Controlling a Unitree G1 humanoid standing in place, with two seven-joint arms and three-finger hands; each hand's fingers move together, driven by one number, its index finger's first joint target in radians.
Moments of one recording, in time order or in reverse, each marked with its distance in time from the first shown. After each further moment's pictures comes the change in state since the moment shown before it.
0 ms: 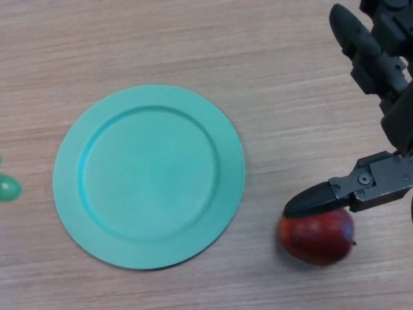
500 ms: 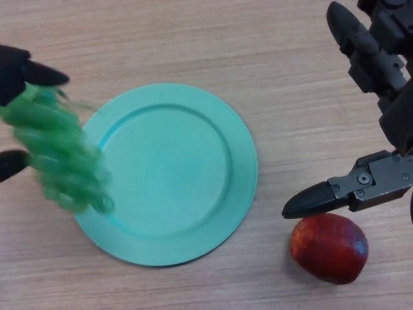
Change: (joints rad) left arm -0.007 -0.053 -0.242 0.063 0.357 -0.045 0.085; right arm -0.007 0.007 -0.001 0.000 -0.005 0.000 0.008
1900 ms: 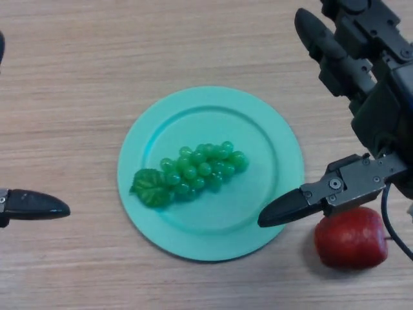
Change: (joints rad) left arm 0.059 -0.067 0.051 -0.321 -1.256 0.957 0.462; right arm -0.043 0.080 0.082 0.000 -0.110 0.054 0.065
